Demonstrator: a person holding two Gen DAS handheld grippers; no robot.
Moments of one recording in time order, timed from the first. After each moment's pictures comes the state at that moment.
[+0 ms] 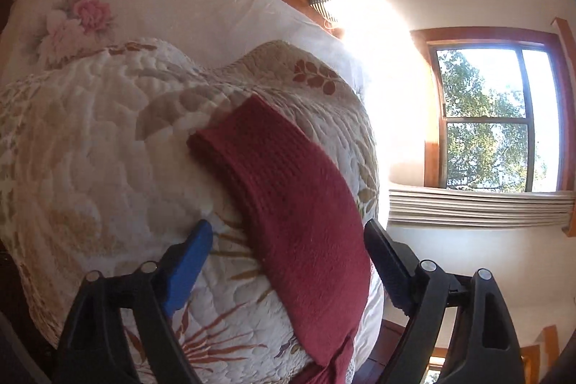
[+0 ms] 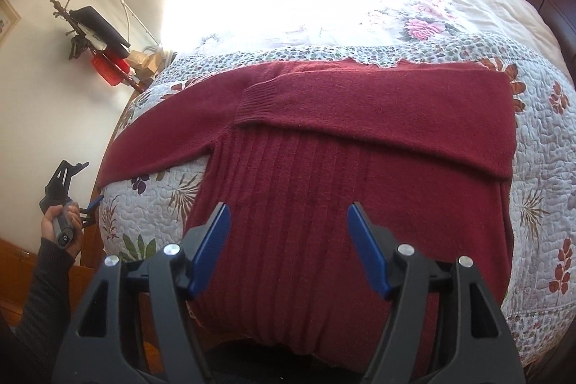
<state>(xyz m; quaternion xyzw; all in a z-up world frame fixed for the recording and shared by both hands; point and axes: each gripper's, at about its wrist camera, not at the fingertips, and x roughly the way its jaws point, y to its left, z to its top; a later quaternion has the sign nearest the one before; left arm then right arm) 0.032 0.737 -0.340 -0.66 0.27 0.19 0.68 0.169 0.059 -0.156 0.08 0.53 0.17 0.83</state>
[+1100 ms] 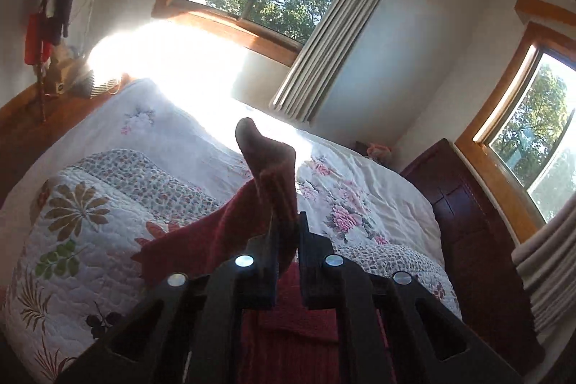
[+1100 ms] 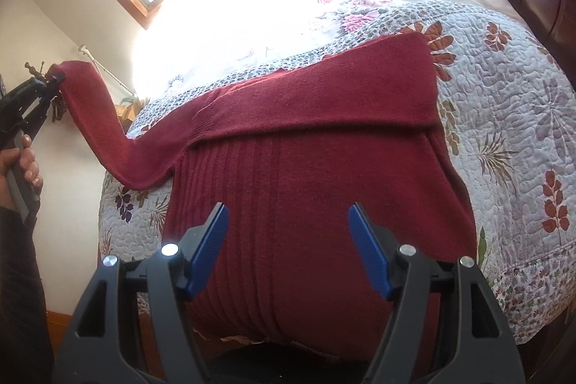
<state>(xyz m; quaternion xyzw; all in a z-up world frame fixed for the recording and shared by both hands) 0.211 0.419 -0.088 -0.20 0.31 -0.07 0.93 0.123 -0.046 -0.164 0.18 0.51 0.09 0.84</state>
